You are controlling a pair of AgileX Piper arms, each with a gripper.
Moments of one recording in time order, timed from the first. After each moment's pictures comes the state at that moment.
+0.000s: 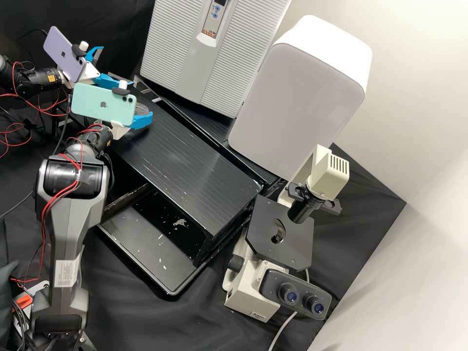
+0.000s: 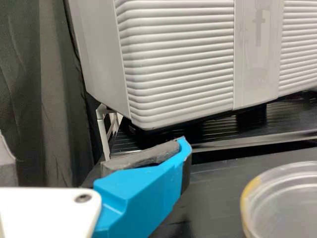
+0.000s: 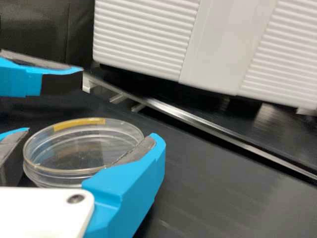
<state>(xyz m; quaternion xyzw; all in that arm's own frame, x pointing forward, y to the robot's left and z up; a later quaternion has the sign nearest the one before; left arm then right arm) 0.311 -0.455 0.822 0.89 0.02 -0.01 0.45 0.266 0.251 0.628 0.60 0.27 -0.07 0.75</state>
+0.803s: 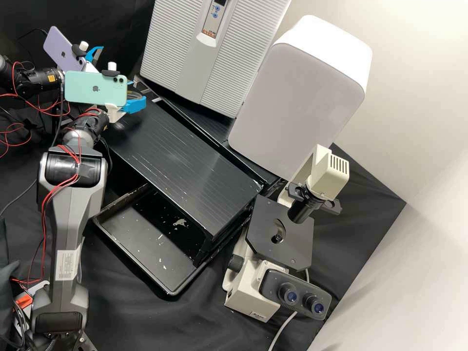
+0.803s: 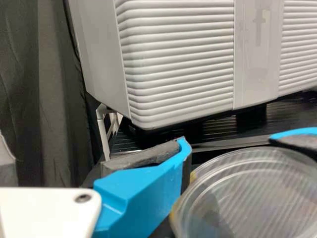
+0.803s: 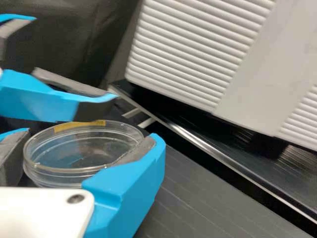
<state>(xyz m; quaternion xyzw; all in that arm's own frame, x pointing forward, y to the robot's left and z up) 0.311 -0.455 0.822 0.89 0.02 -0.01 0.45 0.273 0.289 0.612 0.55 0.30 -0.05 0.78</state>
